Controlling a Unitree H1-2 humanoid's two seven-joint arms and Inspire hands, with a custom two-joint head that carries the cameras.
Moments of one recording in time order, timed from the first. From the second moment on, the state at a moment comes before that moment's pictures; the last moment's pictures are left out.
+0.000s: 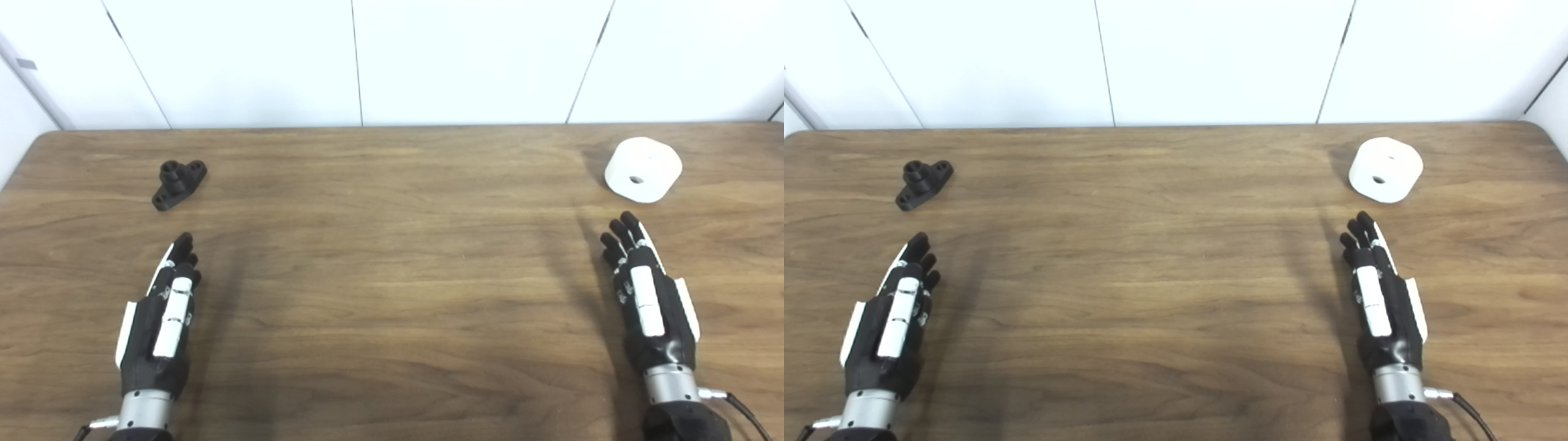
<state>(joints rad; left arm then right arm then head) 0.26 0.14 0.19 -0.34 -0.23 0.08 -0.04 0.17 -0.11 -0.11 -0.21 0.17 -0.04 0.00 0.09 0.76</state>
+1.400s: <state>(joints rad) 0.31 0.13 0.07 -0.28 -0.10 -0.10 0.03 0.18 -0.13 -0.16 -0.18 0.16 -0.12 0.12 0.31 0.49</state>
